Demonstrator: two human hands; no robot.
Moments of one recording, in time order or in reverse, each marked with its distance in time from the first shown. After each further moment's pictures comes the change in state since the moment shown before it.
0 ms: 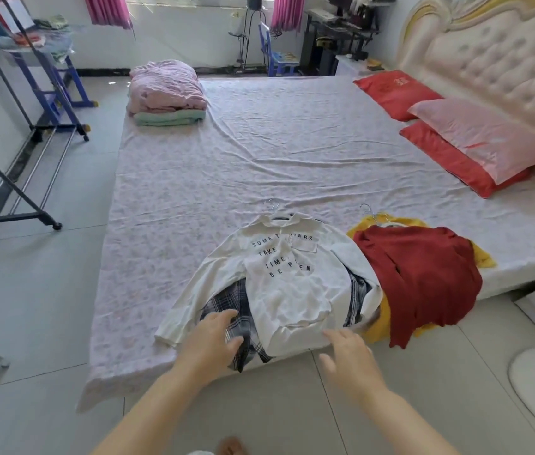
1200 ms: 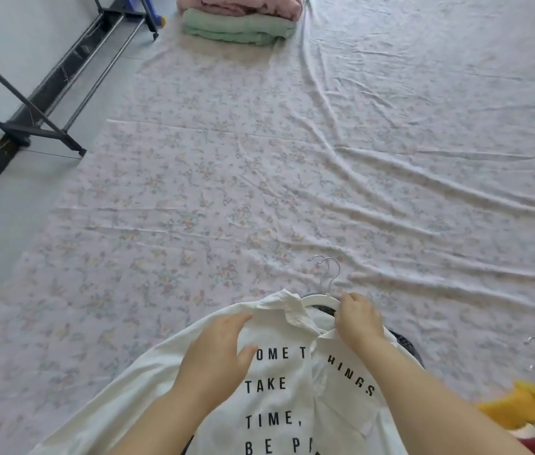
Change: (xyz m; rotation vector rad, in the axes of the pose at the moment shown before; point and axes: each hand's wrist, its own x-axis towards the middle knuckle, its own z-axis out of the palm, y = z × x) left_hand 0.509 -0.005 0.025 -0.192 0.101 -0.400; right_hand 0.704 0.063 0.070 -0.271 -0.249 -0.124
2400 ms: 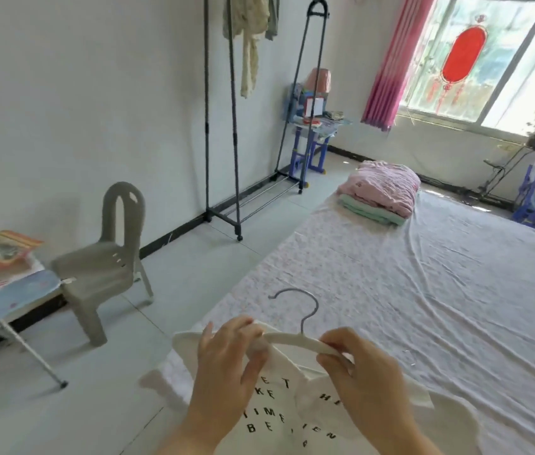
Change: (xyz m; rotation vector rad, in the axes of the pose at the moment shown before) left_hand -0.428 -0.131 -0.150 -0.138 1.128 0.340; right_hand -0.544 -0.238 -0.142 0.426 0.489 -0.929
